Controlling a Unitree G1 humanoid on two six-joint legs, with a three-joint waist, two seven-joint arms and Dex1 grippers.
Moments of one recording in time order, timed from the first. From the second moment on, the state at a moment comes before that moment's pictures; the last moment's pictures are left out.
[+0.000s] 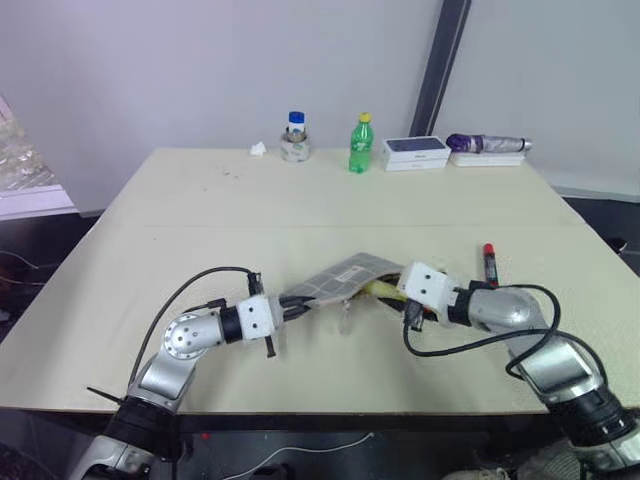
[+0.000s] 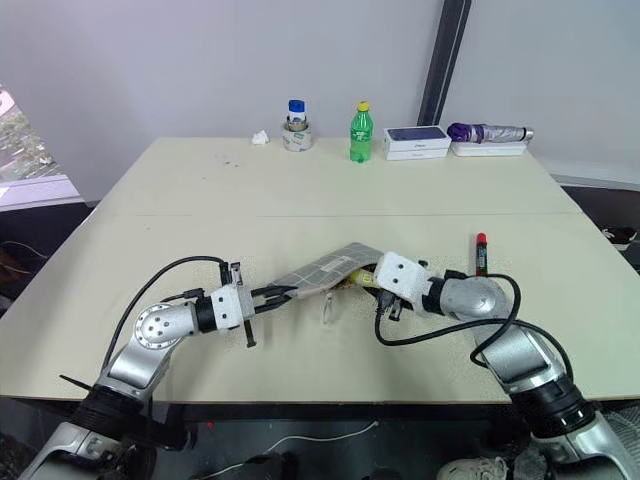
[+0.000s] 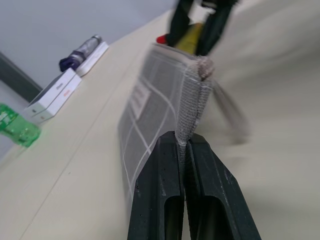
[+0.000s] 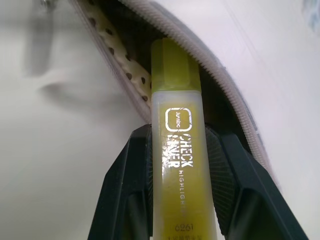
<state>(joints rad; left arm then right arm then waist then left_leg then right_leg) -0.37 0.51 -0.19 0.14 -0.06 -0.45 -0.89 -0.46 -0.79 0.23 -0.20 -0.03 0.22 0.83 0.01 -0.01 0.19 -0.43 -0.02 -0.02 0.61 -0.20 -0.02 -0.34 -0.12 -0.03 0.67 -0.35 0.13</state>
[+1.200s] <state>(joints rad) -0.42 0.53 -0.21 0.32 0.01 -0.68 -0.86 -0.22 -0.72 -0.02 -0.31 0.19 0.00 0.81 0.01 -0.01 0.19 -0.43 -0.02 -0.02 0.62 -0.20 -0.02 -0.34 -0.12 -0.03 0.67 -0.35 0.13</state>
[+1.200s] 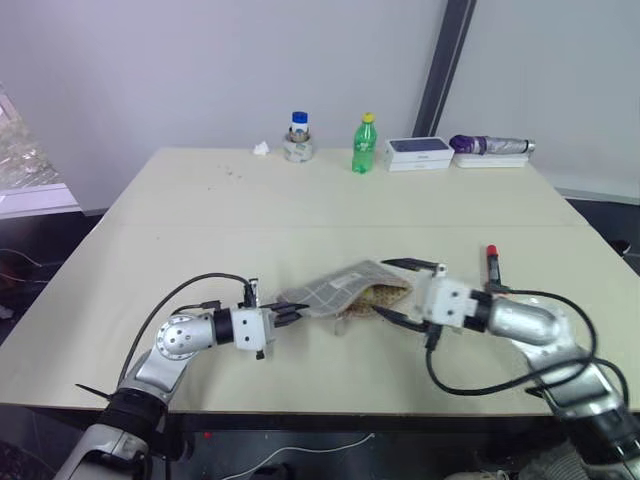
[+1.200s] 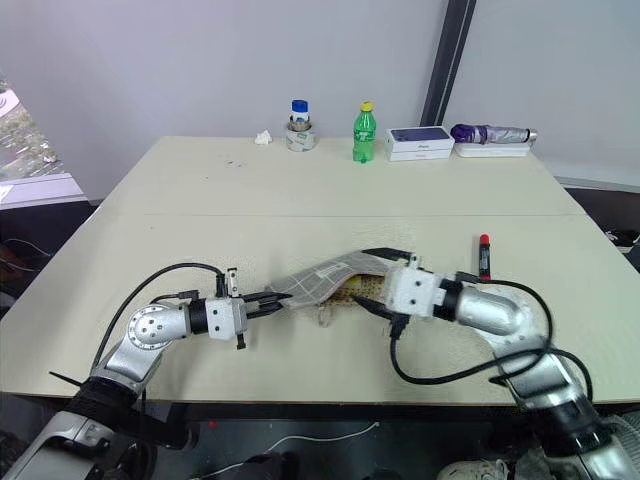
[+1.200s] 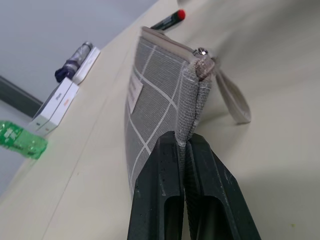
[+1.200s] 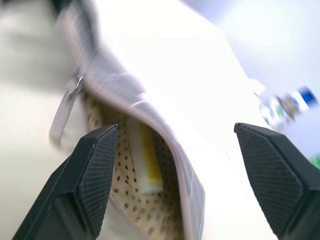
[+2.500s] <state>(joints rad) -0.40 0.45 -0.24 0.27 0.11 -0.59 -0.73 -0.32 -0.59 -0.27 0.07 0.39 0.49 0.64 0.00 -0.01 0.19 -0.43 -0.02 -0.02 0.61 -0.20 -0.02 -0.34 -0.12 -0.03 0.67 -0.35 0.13</state>
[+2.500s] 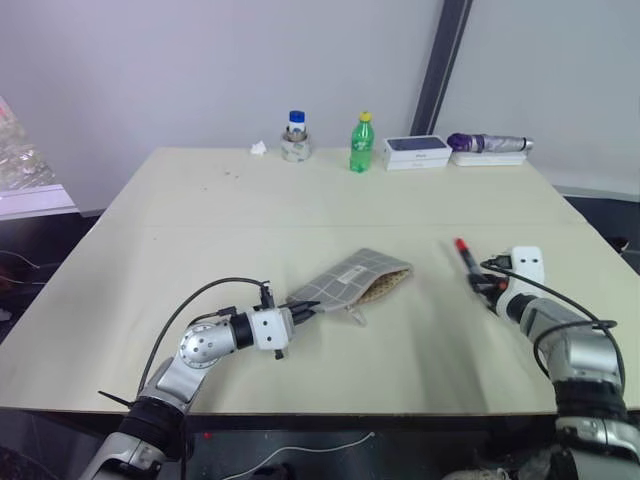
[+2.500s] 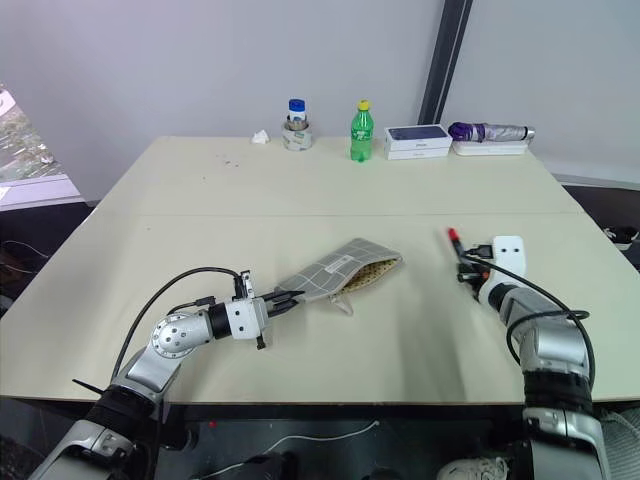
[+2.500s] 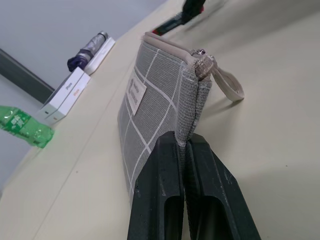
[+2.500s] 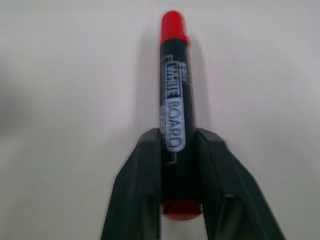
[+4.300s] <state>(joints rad) -0.44 0.52 -0.26 0.30 0.03 -0.67 -0.86 -0.66 -0.66 0.37 0.31 -0.41 -0.62 0.79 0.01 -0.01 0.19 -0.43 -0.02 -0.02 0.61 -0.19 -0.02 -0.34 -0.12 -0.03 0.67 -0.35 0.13</state>
